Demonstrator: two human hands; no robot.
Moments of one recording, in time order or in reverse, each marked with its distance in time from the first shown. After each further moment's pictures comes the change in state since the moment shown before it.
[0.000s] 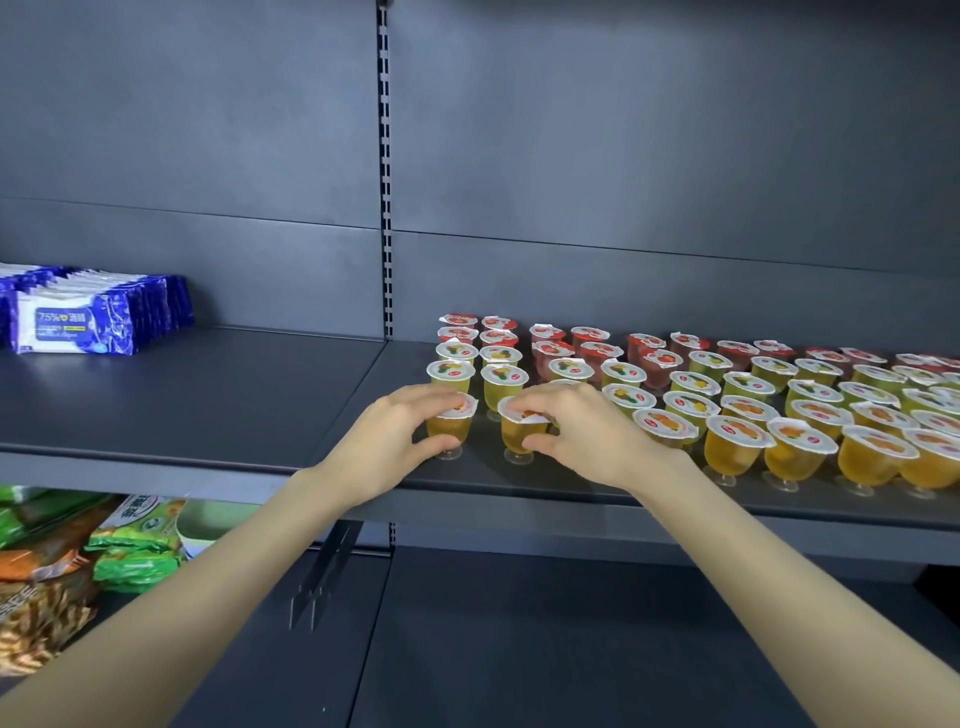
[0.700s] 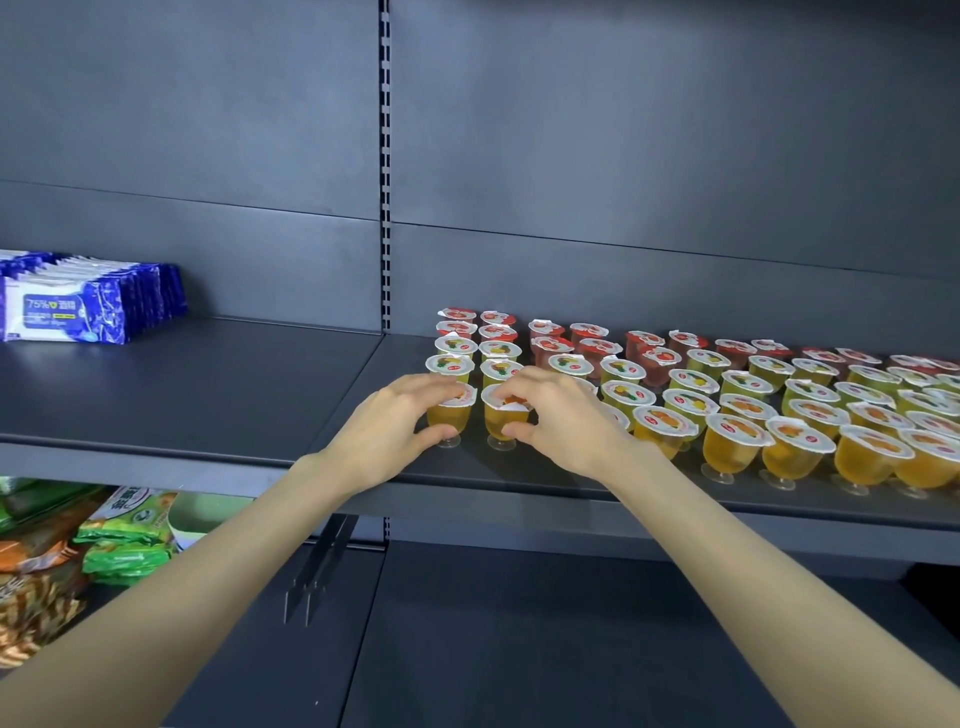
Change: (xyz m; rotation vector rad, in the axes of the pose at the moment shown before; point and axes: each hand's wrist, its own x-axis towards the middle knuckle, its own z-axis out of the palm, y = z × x) left_hand 0.008 -0.003 0.003 0.102 -0.033 -0.021; right_hand 0.014 -0.013 0.007 -0.068 0.034 0.002
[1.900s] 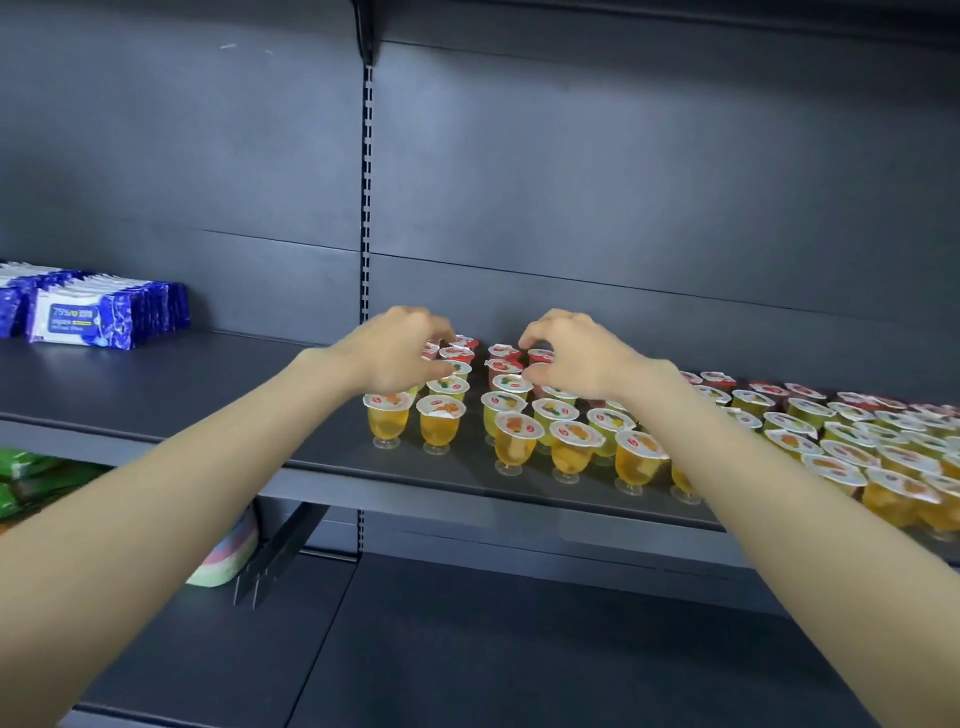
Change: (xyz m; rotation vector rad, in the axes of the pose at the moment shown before) left_hand 0.059 0.104 -0.061 0.259 -0.103 -0.099; right_hand -0.019 0.056 -0.105 -0.110 0.015 -0.037
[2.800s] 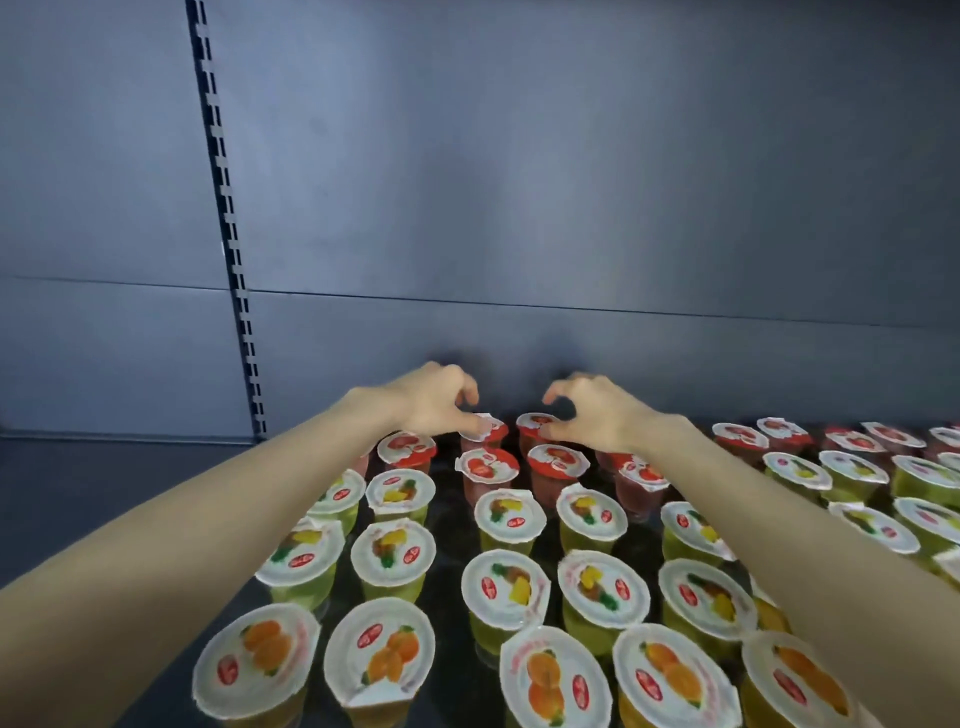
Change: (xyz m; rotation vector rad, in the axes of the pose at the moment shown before) left_hand 0.243 -0.064 0.127 -0.157 -0.331 0.086; right_hand 0.158 0.154 0.098 0.075 -0.146 0.289
